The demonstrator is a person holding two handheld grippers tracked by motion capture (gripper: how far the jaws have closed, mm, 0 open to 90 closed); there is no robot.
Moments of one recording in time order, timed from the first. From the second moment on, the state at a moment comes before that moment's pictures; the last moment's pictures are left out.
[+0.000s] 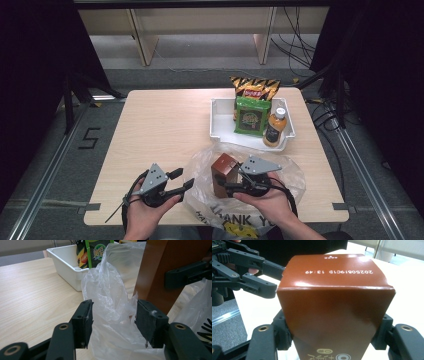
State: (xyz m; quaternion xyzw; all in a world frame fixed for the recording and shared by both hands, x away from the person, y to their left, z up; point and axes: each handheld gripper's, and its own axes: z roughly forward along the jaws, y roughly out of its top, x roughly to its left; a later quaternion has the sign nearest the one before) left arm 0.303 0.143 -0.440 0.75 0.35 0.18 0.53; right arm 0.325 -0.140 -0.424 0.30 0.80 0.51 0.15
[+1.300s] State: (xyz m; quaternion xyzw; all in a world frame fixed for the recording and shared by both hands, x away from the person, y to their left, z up) left arm 0.304 0.140 -0.442 0.75 0.36 0.18 0.53; right arm 0.346 -0.171 -0.321 0.30 0.73 0.58 0.19
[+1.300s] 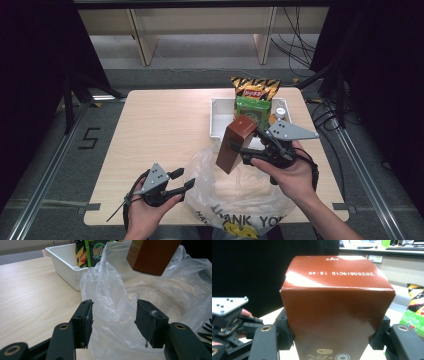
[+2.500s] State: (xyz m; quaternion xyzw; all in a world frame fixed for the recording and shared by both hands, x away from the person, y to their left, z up) left arm 0.308 0.135 -0.451 0.75 0.36 0.16 0.52; right arm 0.391 -0.192 -0.283 0.33 0.70 0.60 0.20
